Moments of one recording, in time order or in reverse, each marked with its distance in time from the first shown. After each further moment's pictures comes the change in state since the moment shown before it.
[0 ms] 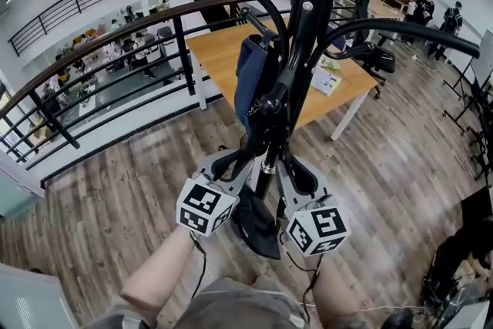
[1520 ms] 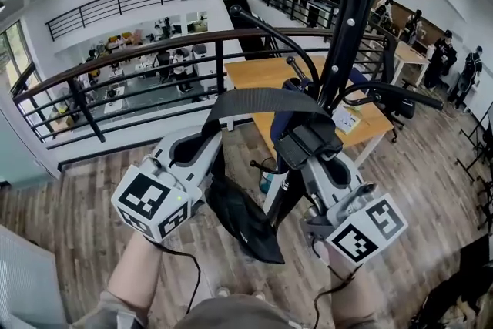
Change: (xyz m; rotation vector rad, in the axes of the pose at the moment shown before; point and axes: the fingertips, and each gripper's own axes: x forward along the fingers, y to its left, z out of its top) left arm -0.176 0.037 0.197 0.152 -0.209 0.215; right arm -0.039 0.103 0.198 0.069 -0.198 0.419
